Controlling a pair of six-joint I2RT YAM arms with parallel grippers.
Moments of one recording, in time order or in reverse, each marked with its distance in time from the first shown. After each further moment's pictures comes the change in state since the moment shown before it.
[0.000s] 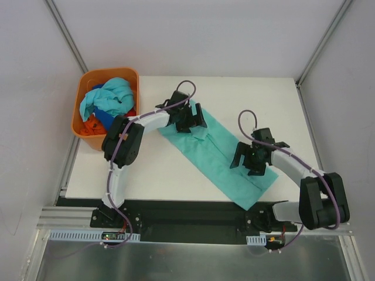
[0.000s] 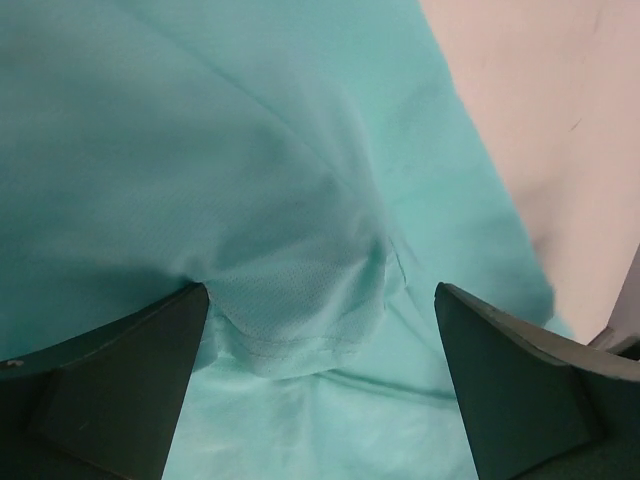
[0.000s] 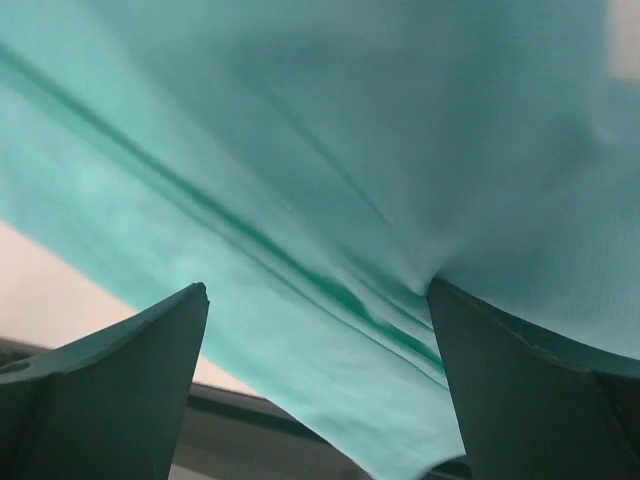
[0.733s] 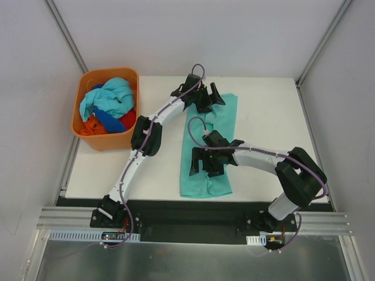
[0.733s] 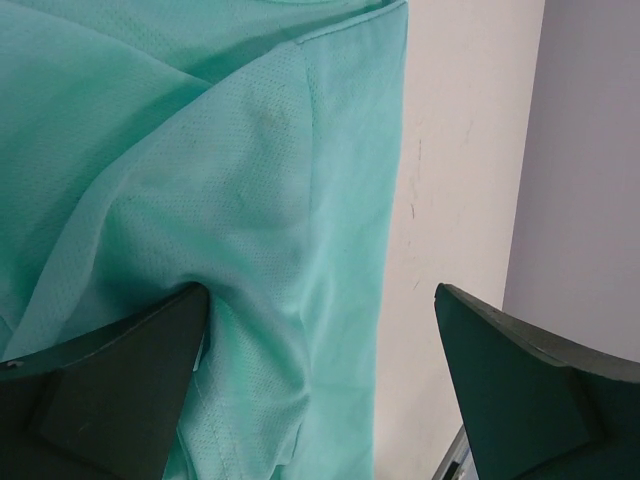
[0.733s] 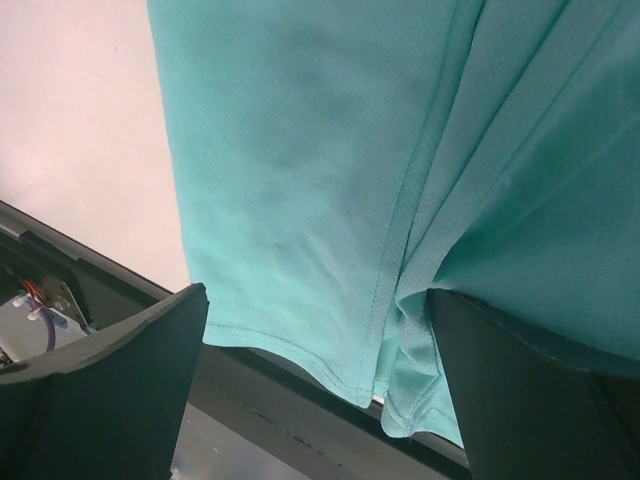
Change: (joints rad) left arm 0.019 0.647 1.012 -0.123 0.192 -0.129; right arm 0.571 0.267 0.205 0.180 -0.045 0.249
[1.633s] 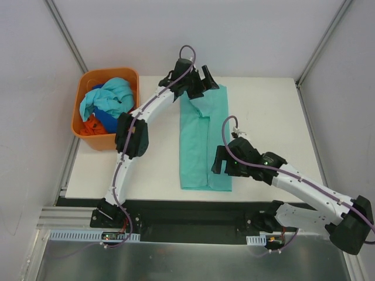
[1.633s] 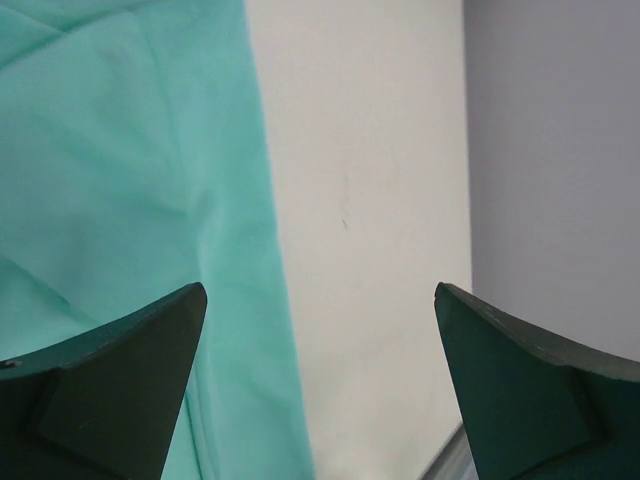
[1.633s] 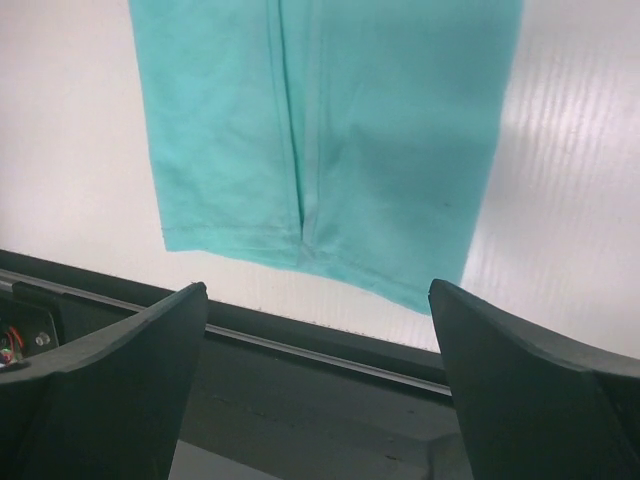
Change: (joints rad) left arm 0.029 -0.258 -0.167 0.013 -0.150 0.019; right arm 0.060 -0.552 -0.069 -0.316 0.397 0.076
